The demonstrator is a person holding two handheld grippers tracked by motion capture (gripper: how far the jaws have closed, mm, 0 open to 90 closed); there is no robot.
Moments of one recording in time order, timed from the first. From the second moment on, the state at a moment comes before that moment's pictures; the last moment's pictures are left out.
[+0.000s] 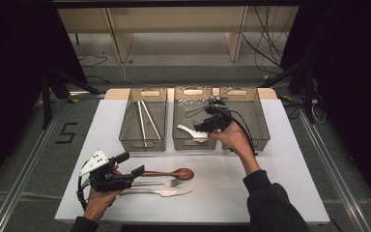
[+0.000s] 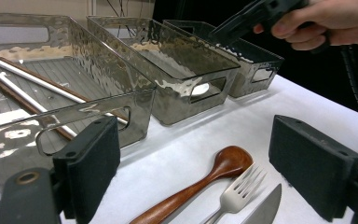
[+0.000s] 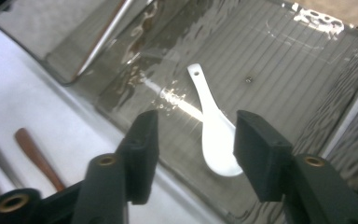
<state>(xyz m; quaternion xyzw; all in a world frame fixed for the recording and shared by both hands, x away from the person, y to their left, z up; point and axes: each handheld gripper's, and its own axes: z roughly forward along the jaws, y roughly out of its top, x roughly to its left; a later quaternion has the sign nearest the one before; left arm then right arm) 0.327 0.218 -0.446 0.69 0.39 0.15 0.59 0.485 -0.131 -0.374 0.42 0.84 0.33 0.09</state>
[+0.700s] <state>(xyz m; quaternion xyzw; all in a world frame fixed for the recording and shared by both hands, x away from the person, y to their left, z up) 0.333 0.216 -0.444 0.71 0.39 0.14 0.57 0.399 -0.193 -0.387 0.41 0.81 0.41 0.08</state>
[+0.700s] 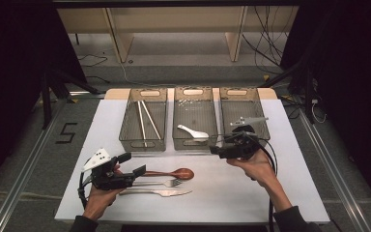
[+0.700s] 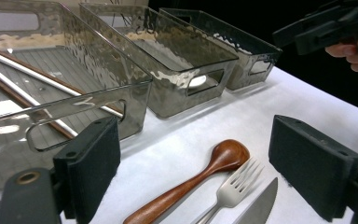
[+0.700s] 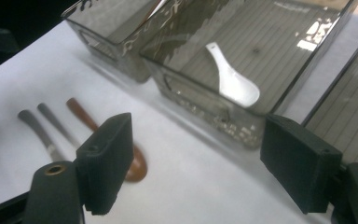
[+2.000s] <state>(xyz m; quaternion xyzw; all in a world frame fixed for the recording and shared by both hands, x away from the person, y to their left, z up) 0.395 0.147 -0.443 0.93 0.25 0.11 0.25 0.326 -0.236 -0.424 0.42 0.78 0.45 0.08</state>
